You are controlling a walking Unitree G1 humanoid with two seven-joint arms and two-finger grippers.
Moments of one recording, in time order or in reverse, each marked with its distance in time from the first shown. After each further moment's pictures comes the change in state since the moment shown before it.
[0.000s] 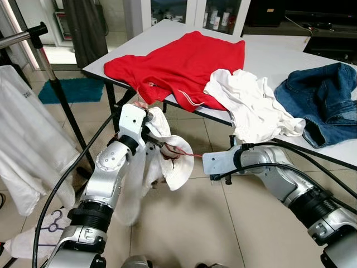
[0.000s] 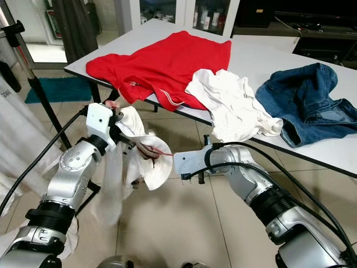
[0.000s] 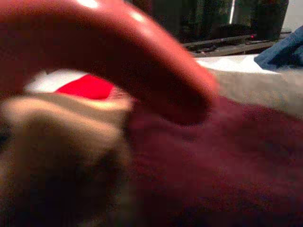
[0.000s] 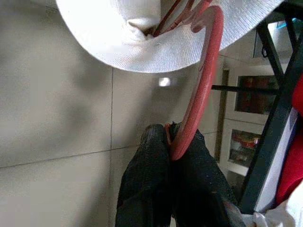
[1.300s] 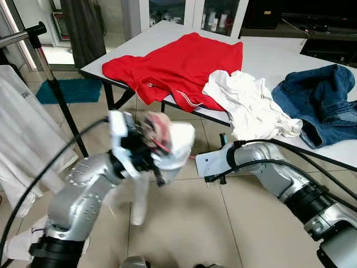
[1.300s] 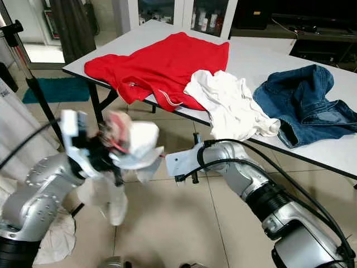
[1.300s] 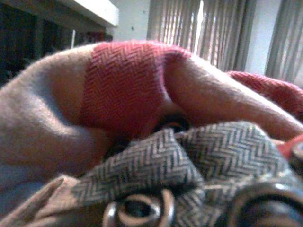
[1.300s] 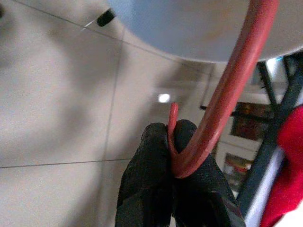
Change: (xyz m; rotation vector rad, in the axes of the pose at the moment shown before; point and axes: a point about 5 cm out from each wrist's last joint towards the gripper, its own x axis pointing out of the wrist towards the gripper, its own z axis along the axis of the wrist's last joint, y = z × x) left arm -0.060 -0.046 0.062 -0.260 -0.214 -0.709; right arm 0.001 -0.003 0.014 -0.091 -0.066 0.061
